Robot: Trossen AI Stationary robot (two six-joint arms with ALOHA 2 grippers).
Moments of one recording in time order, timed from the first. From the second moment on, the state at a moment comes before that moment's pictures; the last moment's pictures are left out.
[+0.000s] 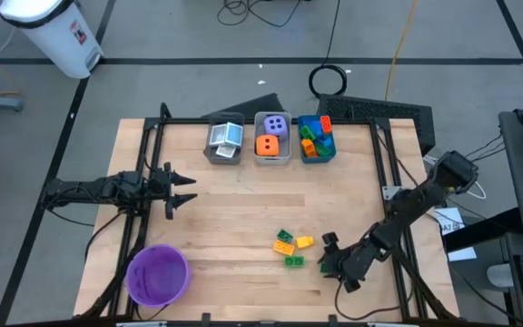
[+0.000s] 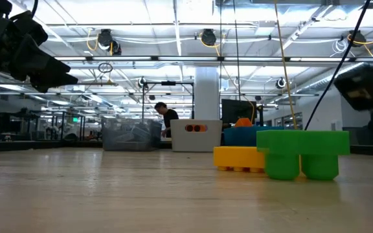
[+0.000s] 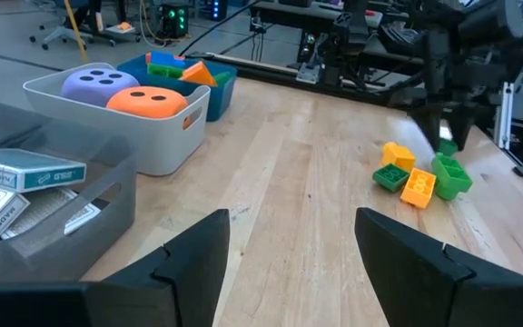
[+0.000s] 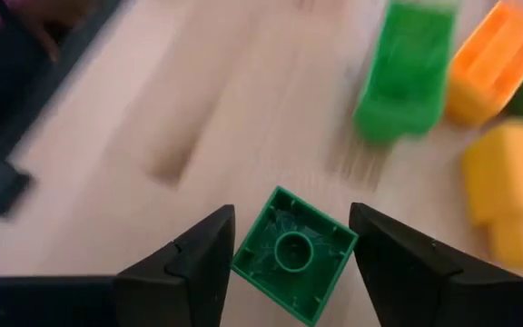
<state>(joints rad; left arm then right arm) -0.04 0.02 0.11 -0.28 -0.18 -0.19 0.75 1.49 0.57 0.09 0.21 0.34</state>
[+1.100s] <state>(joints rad) -0.04 0.02 0.11 -0.28 -0.18 -0.19 -0.66 1.20 0.64 0.26 -0.15 0.14</state>
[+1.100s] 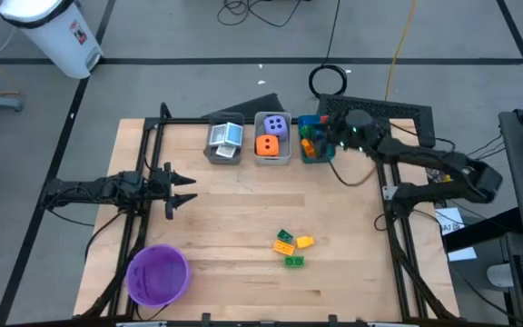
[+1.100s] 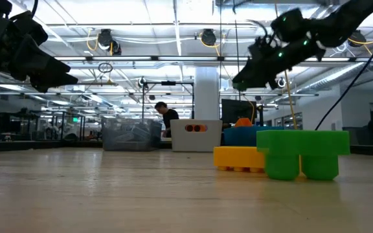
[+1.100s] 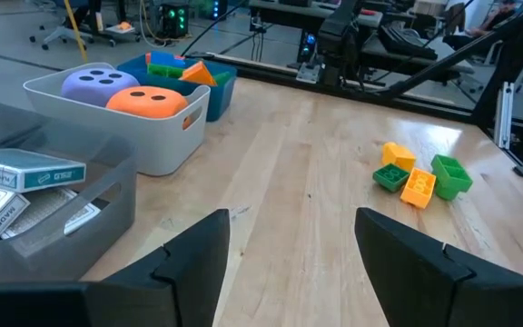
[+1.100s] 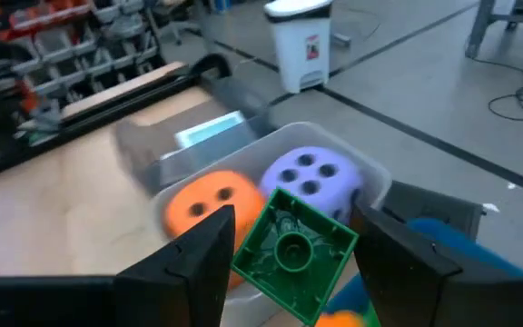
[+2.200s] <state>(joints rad) -0.04 0.02 0.11 -0.28 -0.18 -0.19 -0.84 1.72 0.69 0.61 -0.13 -0.02</state>
